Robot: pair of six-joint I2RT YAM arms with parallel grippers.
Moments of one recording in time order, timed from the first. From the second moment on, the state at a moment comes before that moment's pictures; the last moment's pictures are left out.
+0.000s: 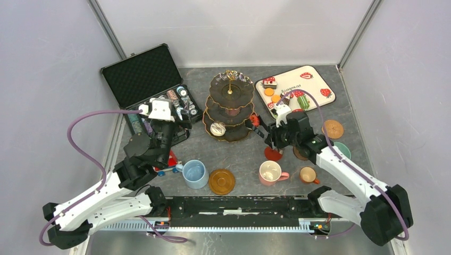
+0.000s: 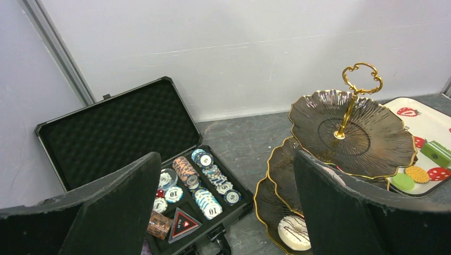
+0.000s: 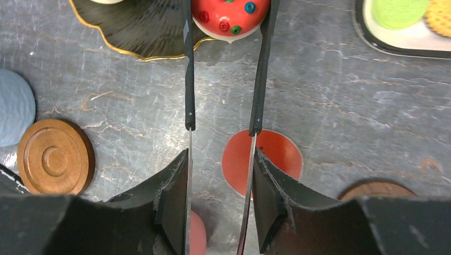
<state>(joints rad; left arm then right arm) -0.99 0.69 0.84 0.10 -0.89 0.27 0.46 1.05 0.69 -0.34 -0.15 0.12</state>
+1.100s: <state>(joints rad) -0.99 0.70 0.84 0.10 -0.89 0.27 0.61 1.18 0.76 -0.31 -0.02 0.10</state>
